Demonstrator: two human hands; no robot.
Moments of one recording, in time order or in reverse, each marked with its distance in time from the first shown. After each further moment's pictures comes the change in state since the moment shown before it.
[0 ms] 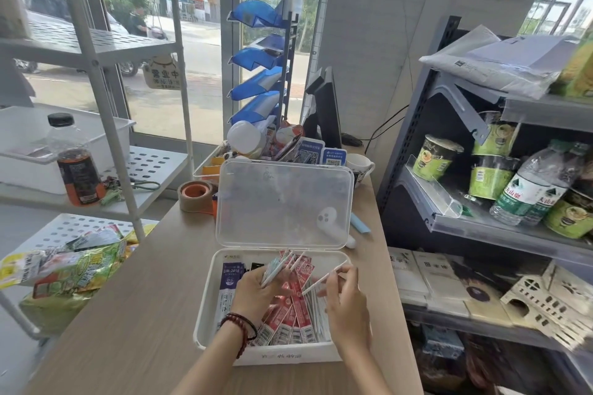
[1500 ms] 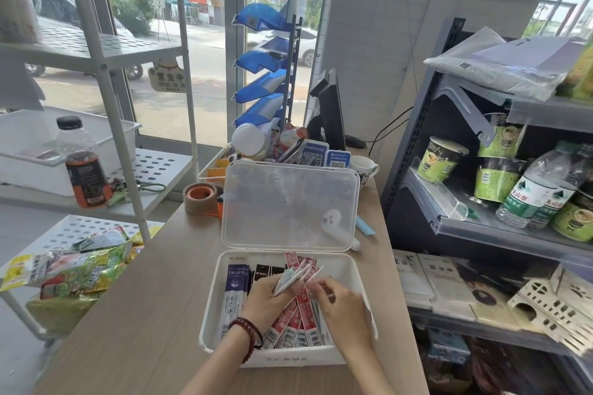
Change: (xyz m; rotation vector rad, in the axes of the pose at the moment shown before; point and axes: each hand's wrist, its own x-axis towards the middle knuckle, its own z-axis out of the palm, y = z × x) left_hand 0.001 -0.010 -0.001 0.219 -0.152 0.071; right_hand 0.003 0.001 0.003 -0.166 -0.175 -0.132
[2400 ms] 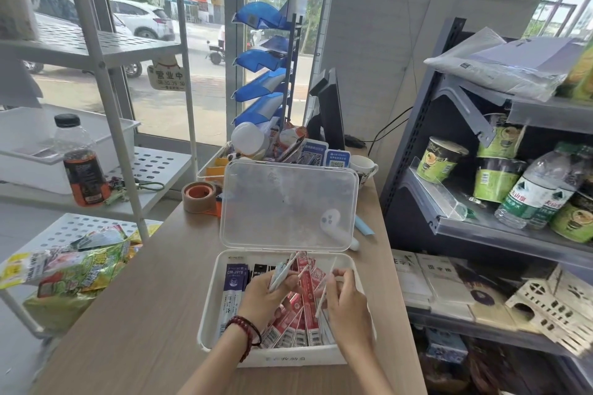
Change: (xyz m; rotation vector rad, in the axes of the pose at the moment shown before) left_hand -0.002 0.007 0.000 -0.137 0.066 -0.036; right_hand 0.000 -0.003 -0.003 0.078 0.068 0.168
